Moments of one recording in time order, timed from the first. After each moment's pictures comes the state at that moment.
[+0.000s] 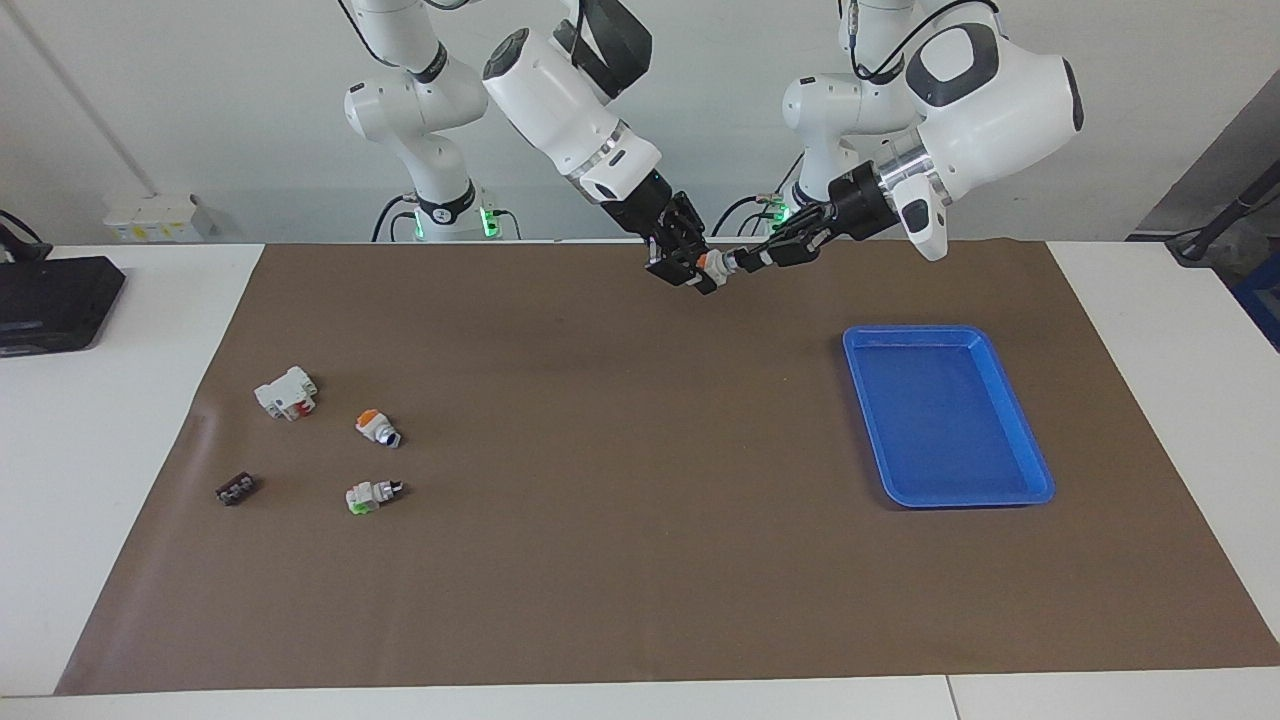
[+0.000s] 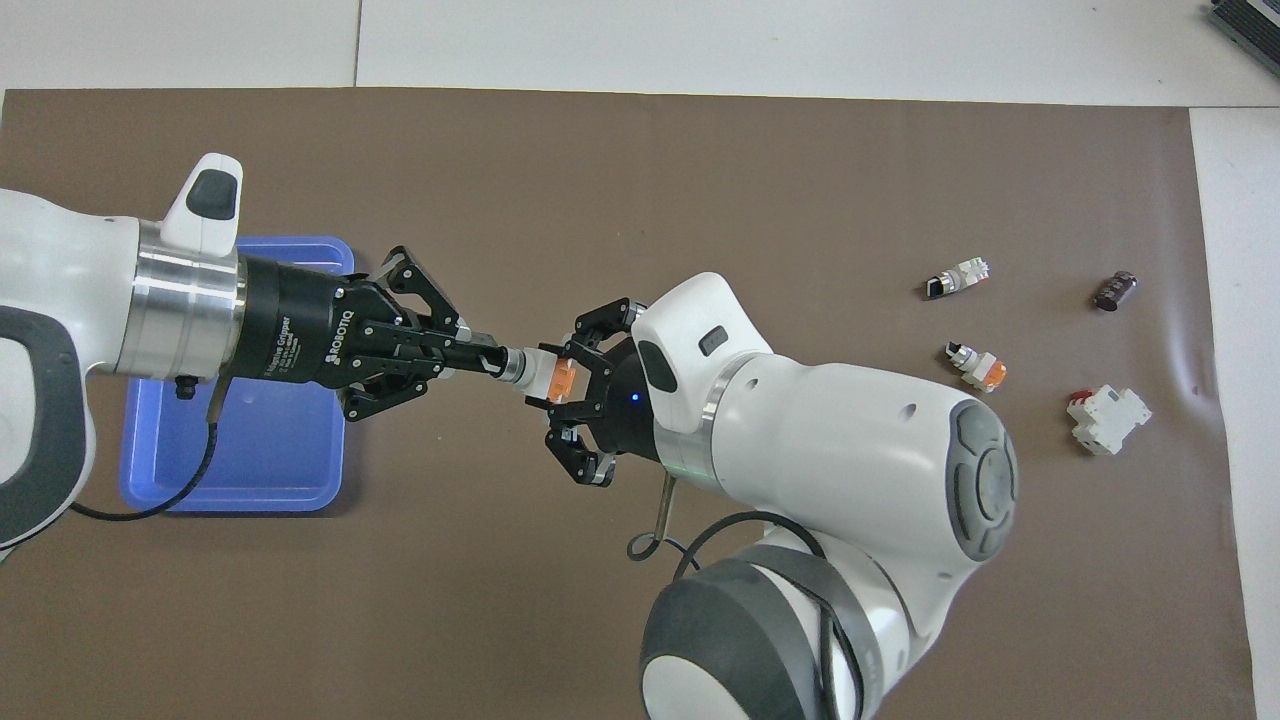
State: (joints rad) left arm -0.07 -0.07 -0.18 -1.85 -0.88 1.81 -1.16; right arm 0.32 0.02 0.33 -1.93 0.67 2.52 -1.13
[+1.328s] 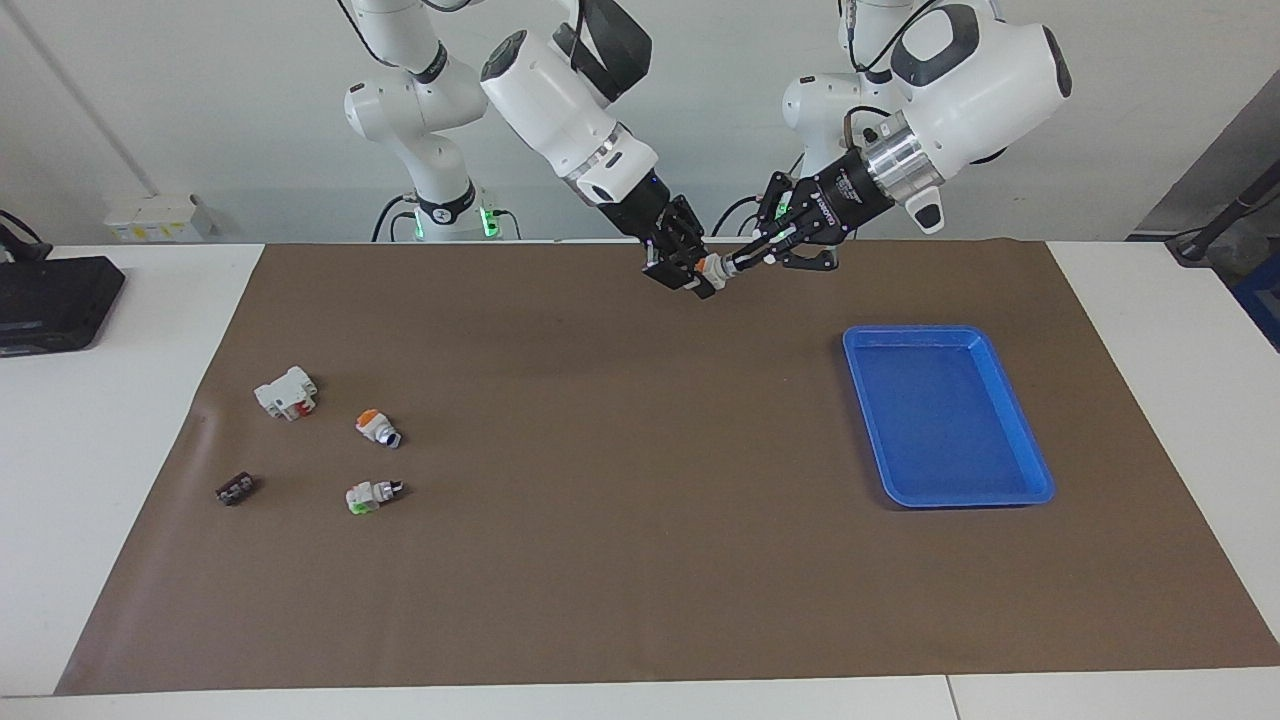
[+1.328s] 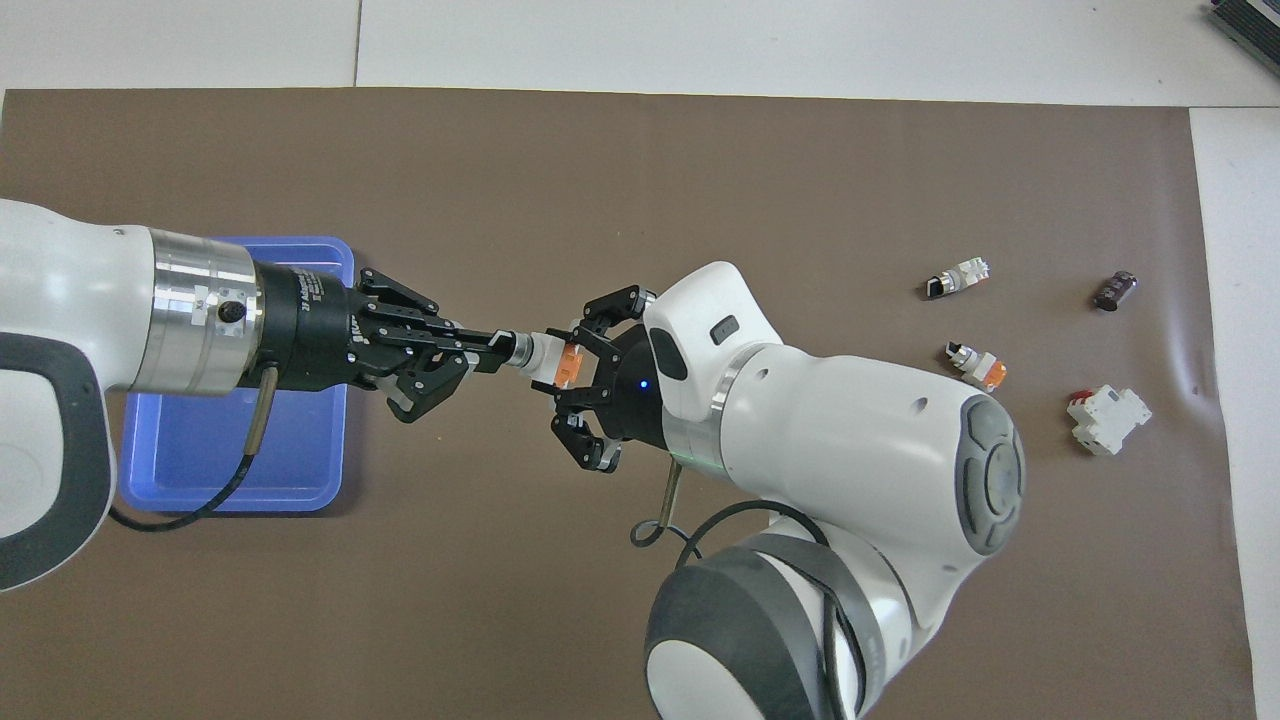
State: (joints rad) left arm -0.10 -0.10 -0.19 -1.85 -0.81 1.88 -2.31; right arm 0.32 0.03 0.33 -1.92 0.67 2.55 -1.13
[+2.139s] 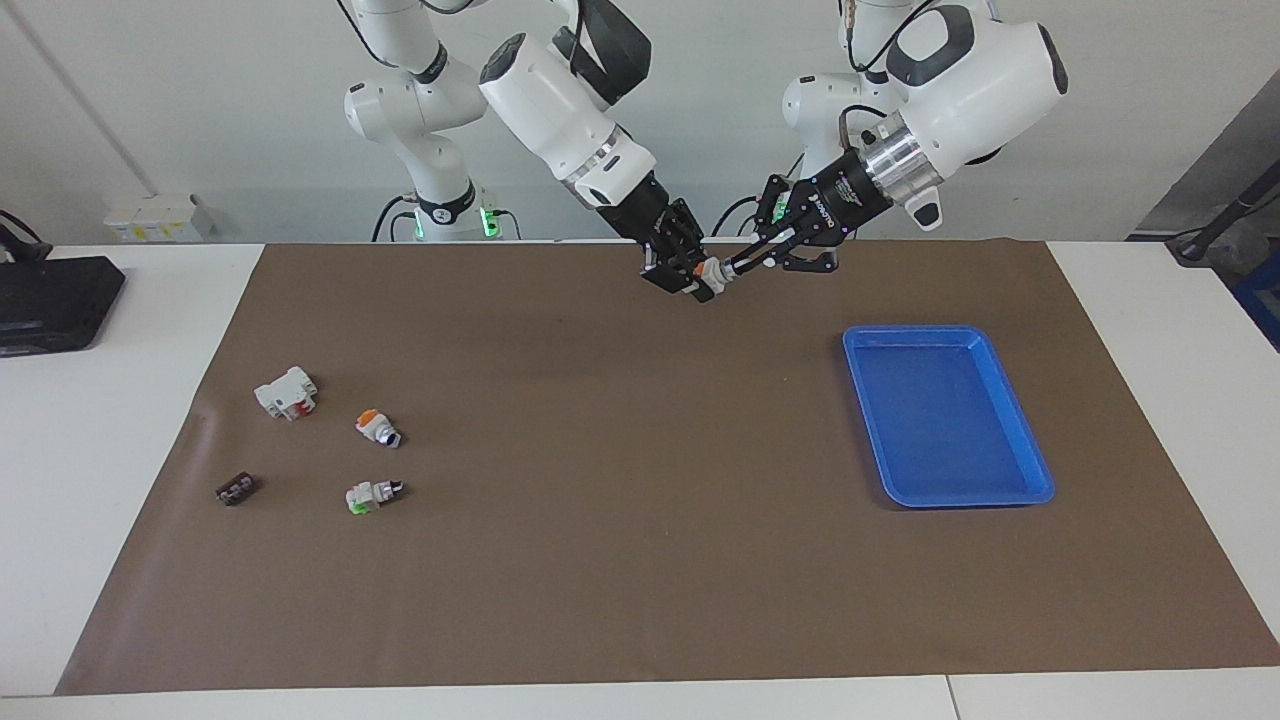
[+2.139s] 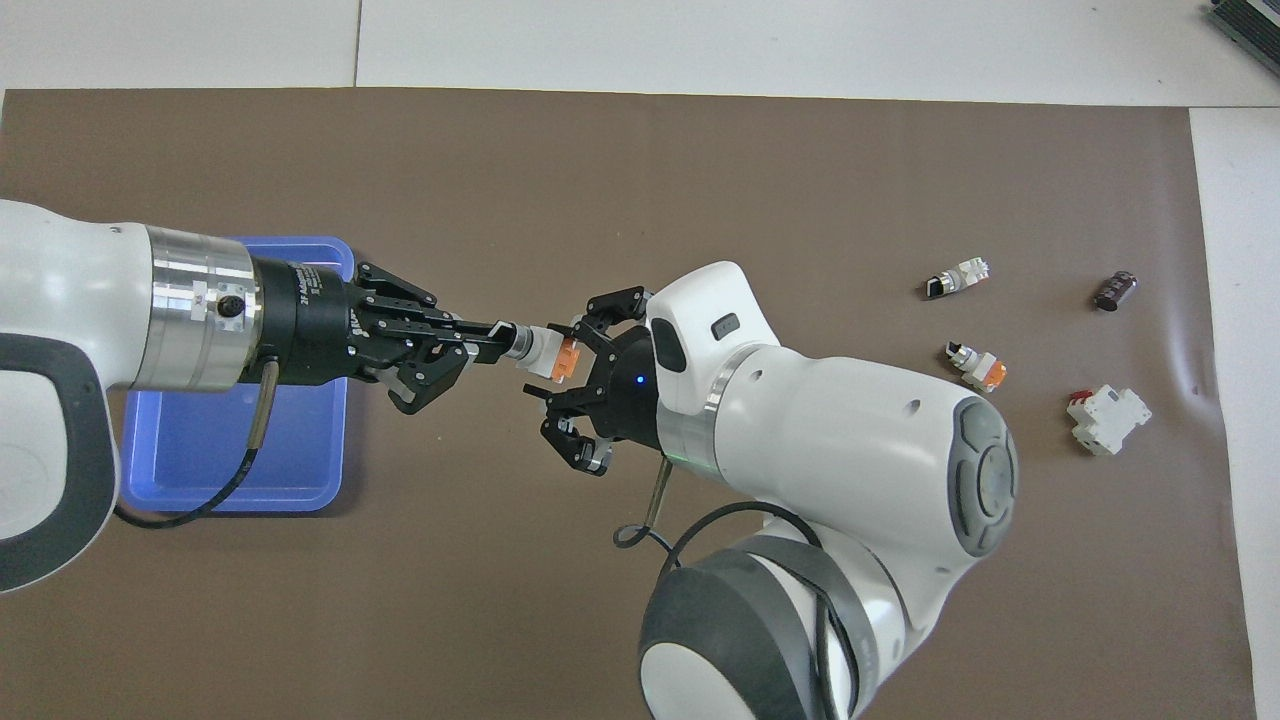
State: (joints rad) left arm -0.10 -0.10 -0.19 -1.85 -0.81 1.91 -2.32; right arm 0.32 0.03 0.33 -1.92 0.67 2.56 -1.02
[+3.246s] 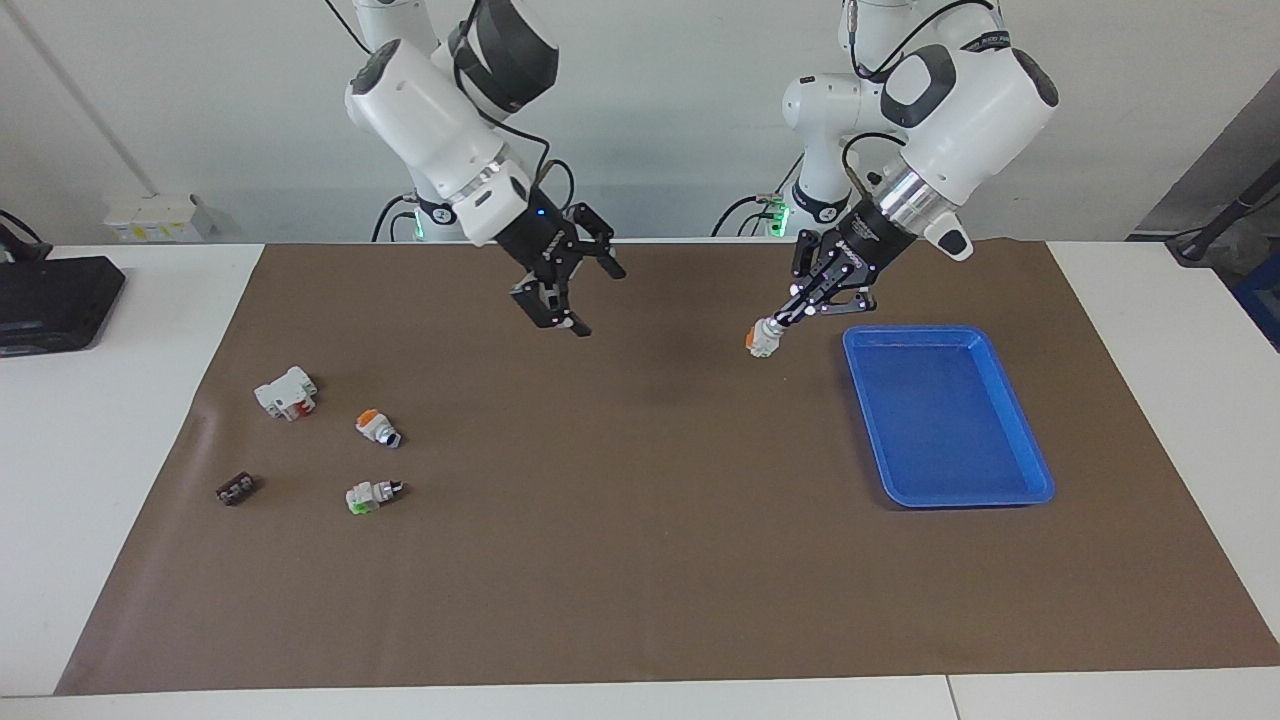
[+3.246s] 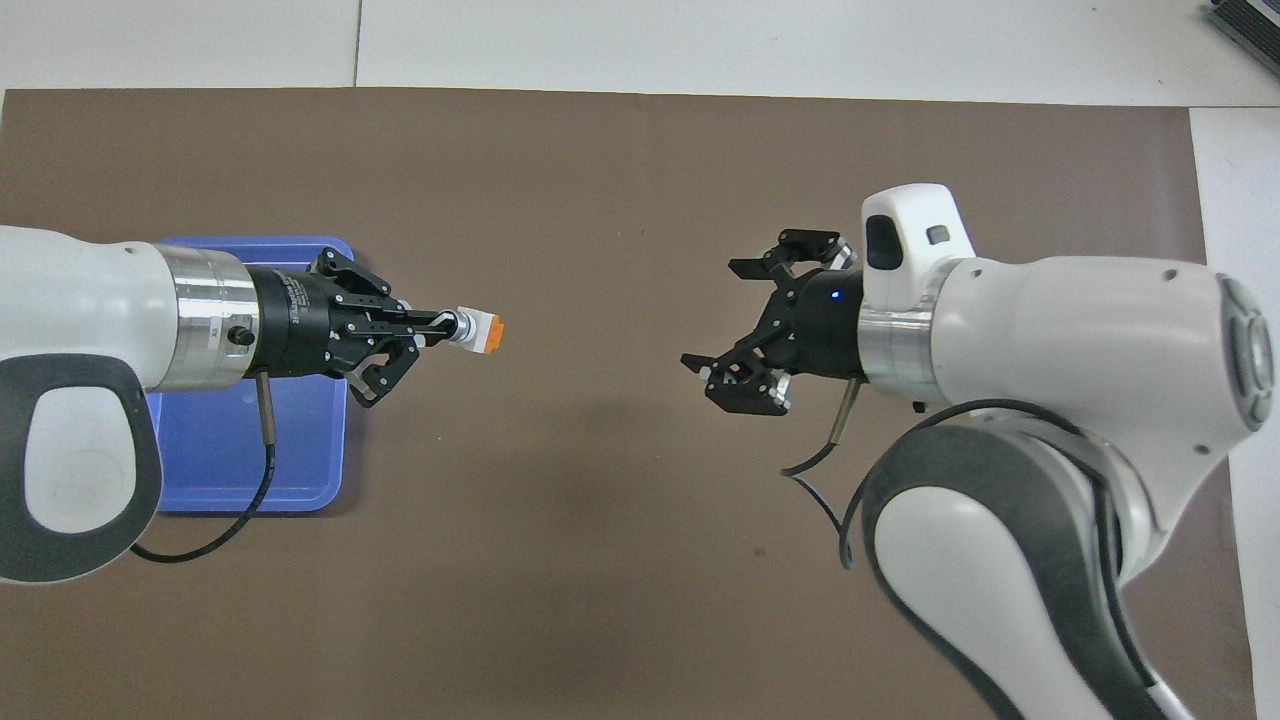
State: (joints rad) left arm -0.07 -0.12 -0.18 -2.00 -0.59 2.10 -1.95; right arm 0.01 -0.04 0.32 -1.92 0.66 2.24 -0.99
